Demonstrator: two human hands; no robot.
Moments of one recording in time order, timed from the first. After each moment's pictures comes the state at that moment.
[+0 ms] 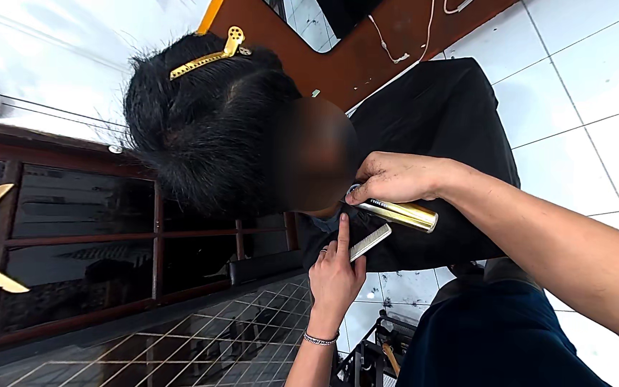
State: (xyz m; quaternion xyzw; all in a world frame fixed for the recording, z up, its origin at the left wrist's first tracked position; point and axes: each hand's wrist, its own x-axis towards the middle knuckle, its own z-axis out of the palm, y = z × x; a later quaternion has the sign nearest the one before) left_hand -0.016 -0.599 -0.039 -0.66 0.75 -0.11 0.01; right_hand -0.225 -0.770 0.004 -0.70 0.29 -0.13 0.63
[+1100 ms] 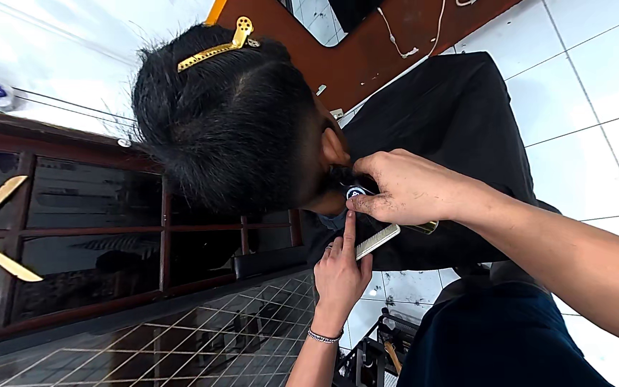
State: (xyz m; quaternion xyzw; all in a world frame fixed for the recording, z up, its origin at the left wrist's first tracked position) left_hand -0.016 -0.602 -0.039 -0.65 0.75 -0.12 -0.01; right_hand -0.225 -0.753 0.011 -0.81 0.31 -0.20 0.46
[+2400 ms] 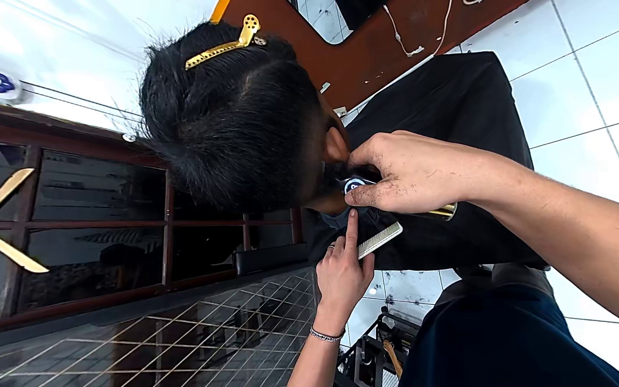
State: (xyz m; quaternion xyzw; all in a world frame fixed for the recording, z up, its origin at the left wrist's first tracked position) left_hand -0.019 -0.601 -0.039 -0.66 0.74 -0.12 0.00; right_hand -0.240 -0.767 0.037 -0.83 0.25 -0.21 0.45
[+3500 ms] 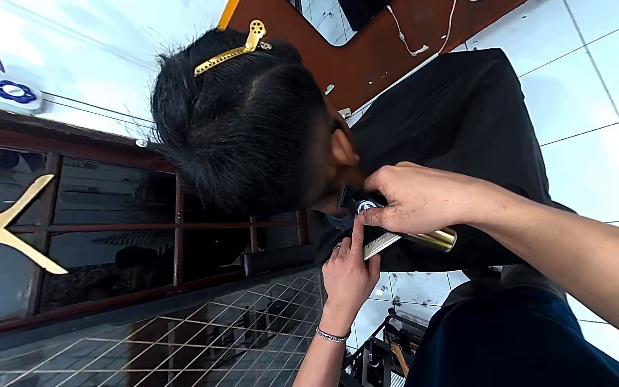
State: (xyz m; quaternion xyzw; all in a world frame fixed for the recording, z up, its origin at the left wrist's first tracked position) left_hand -0.017 -0.601 -0.039 -0.66 0.74 -0.12 0.00; right_hand -0.226 -0.751 0.015 -0.82 0.26 -0.14 0.49
